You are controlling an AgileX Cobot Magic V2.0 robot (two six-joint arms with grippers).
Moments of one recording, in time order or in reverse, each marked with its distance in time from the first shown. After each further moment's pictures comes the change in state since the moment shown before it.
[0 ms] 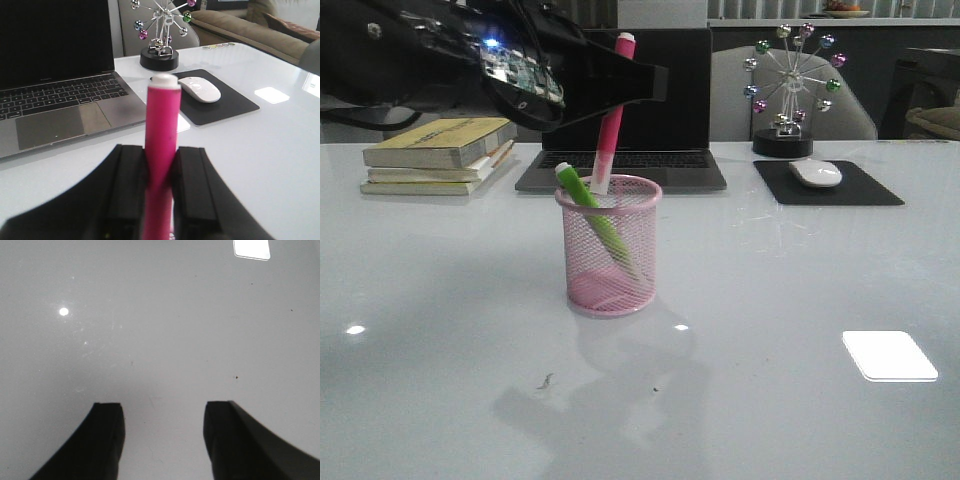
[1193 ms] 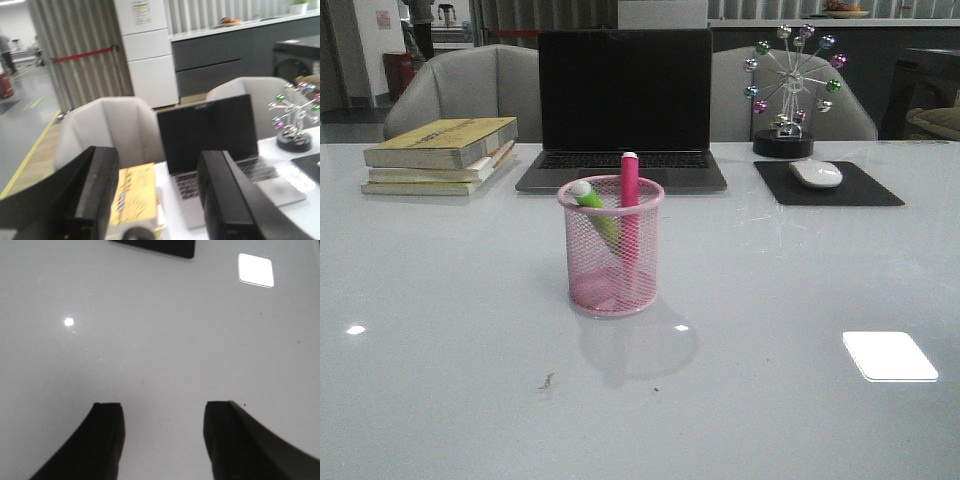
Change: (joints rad) left arm 0.465 -0.808 0.001 0.006 0.619 0.271; right arm 0.096 0.000 0.000 -0.033 -0.063 -0.008
